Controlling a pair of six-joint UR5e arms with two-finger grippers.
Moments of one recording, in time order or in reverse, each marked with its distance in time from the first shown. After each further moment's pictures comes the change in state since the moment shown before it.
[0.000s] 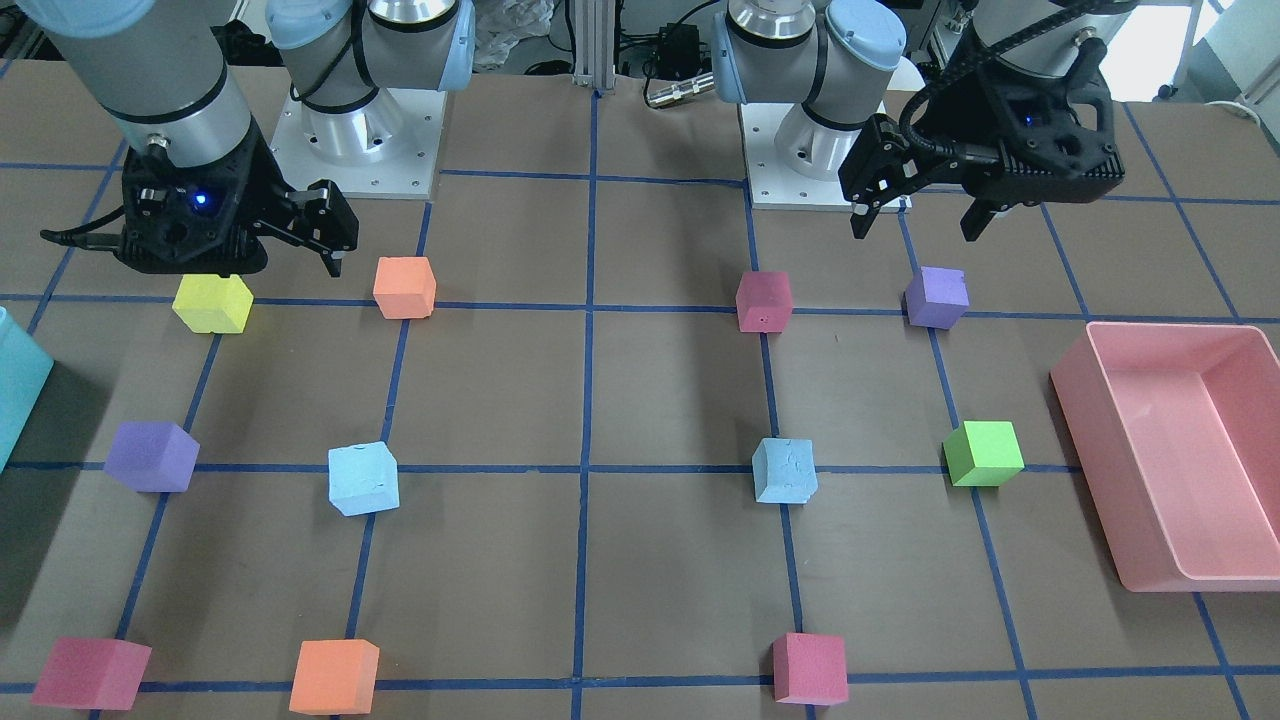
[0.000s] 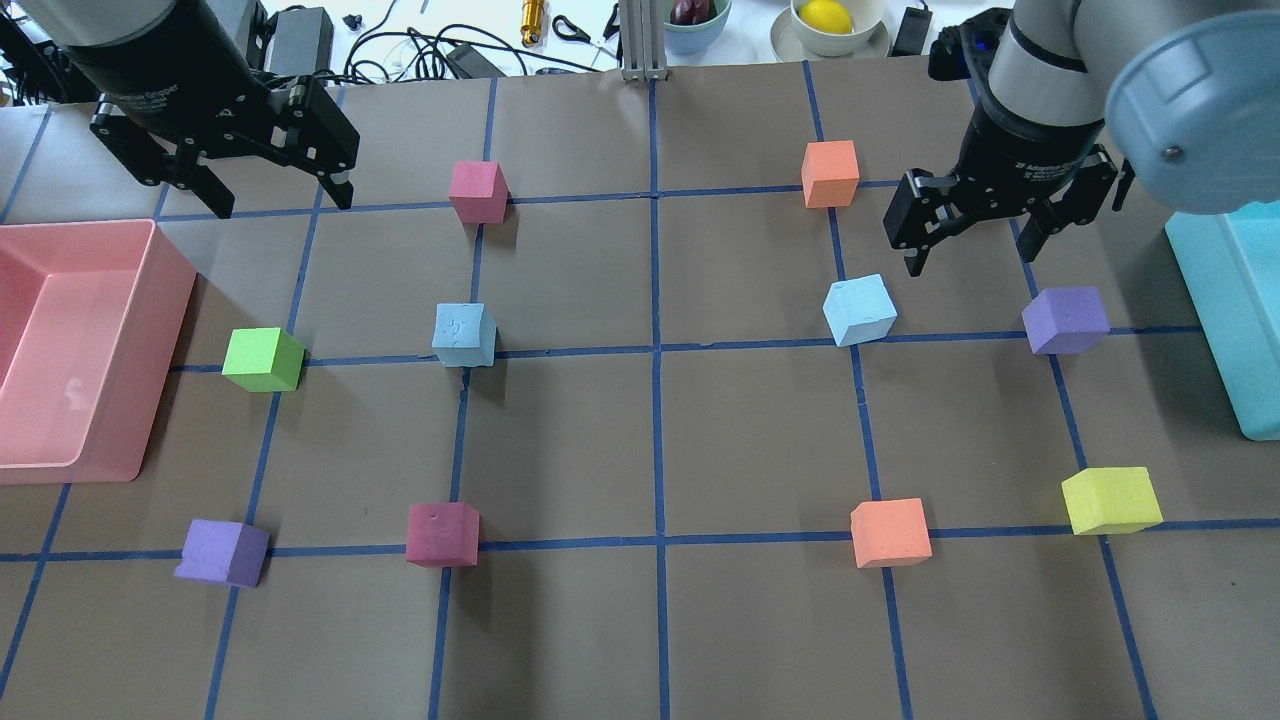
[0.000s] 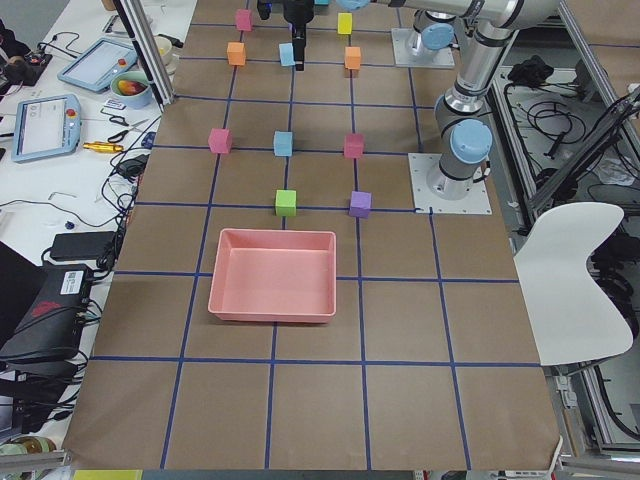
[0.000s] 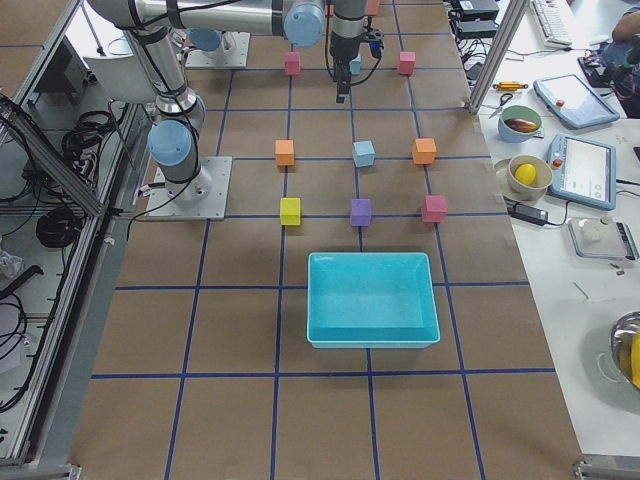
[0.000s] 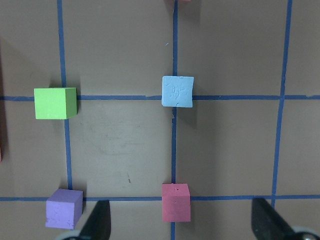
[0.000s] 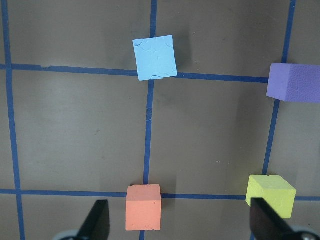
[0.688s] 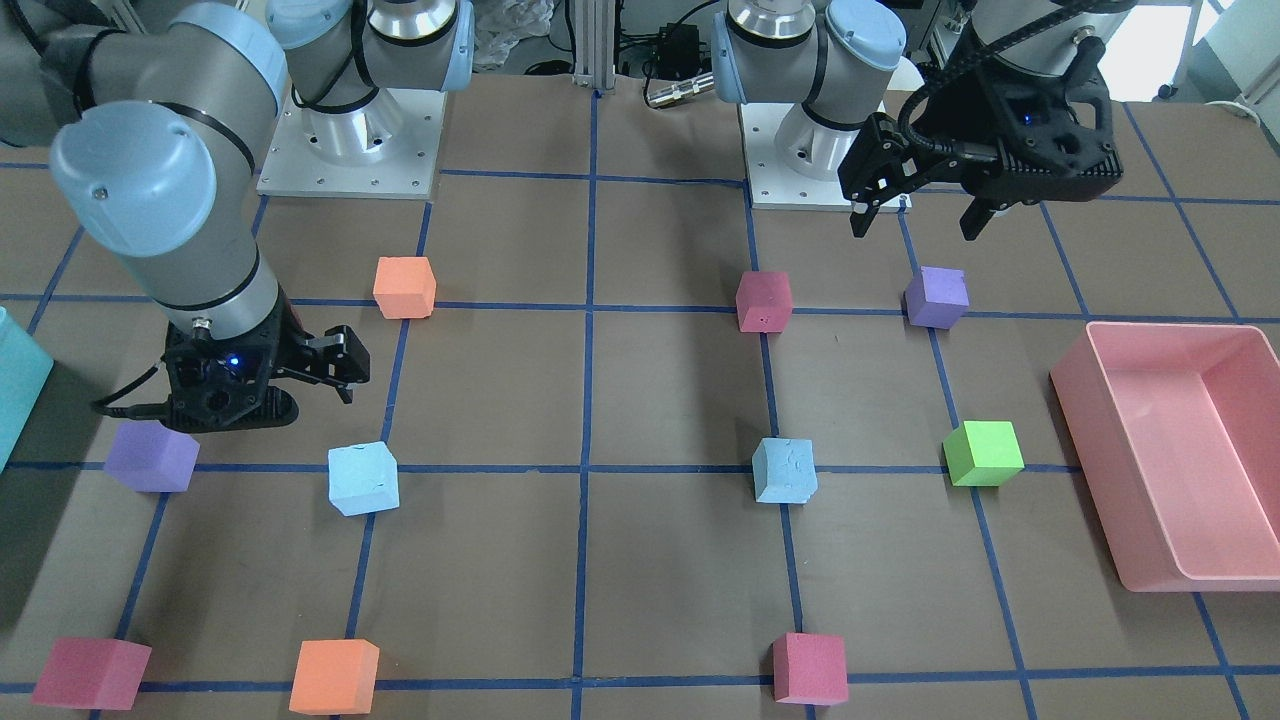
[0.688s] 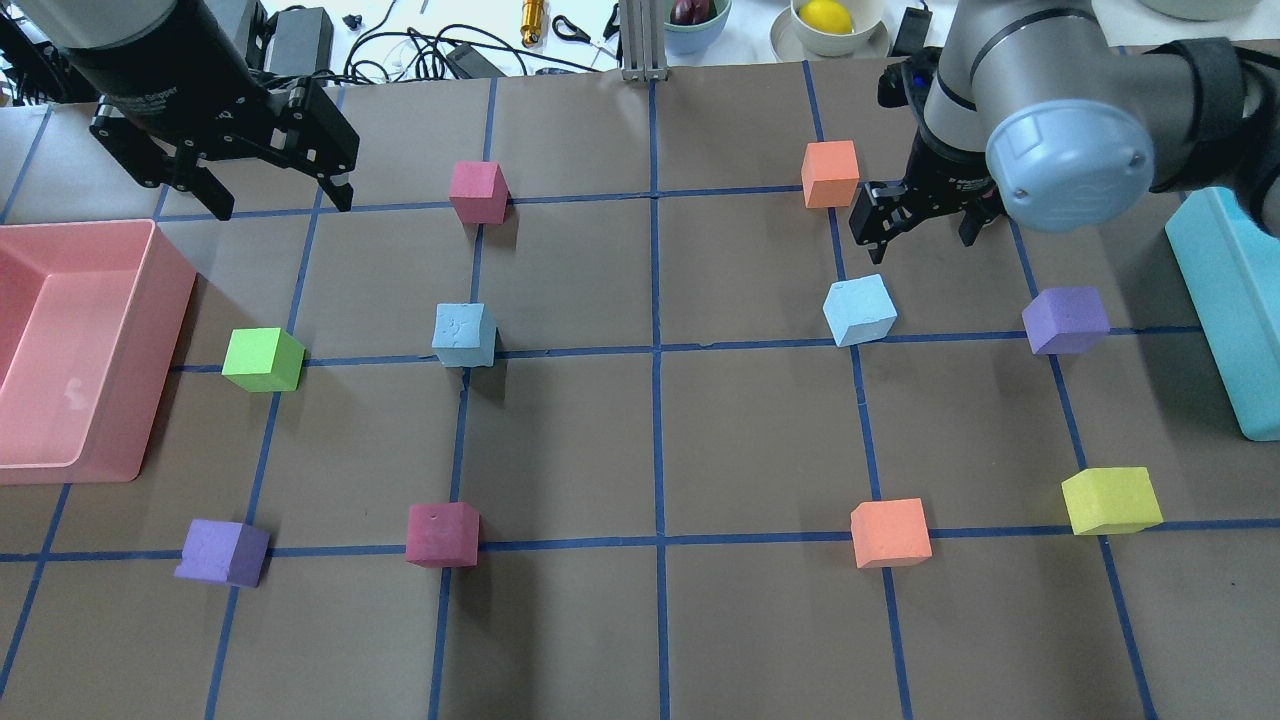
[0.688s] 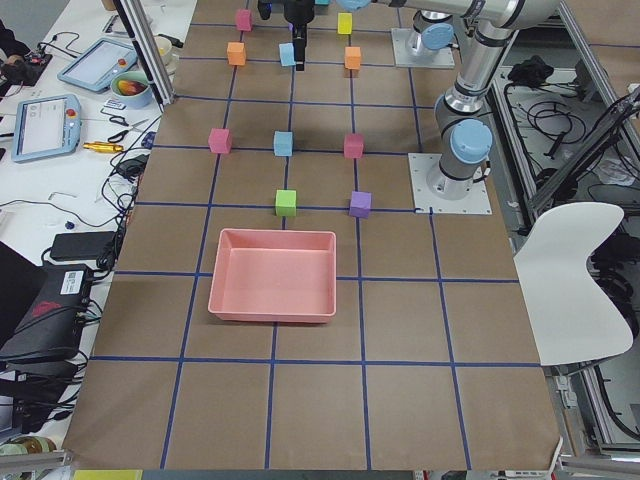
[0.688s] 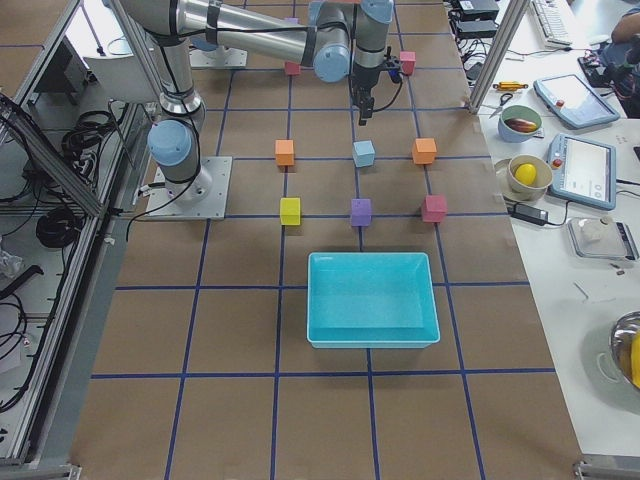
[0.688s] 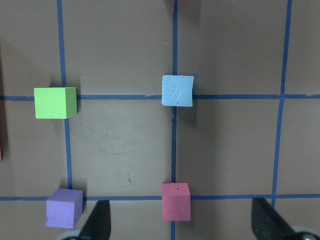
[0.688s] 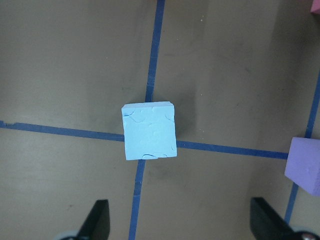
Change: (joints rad) left arm 0.000 0.003 -0.003 0.000 0.000 0.001; right arm -0.002 0.198 0.067 -0.346 -0.004 -0.067
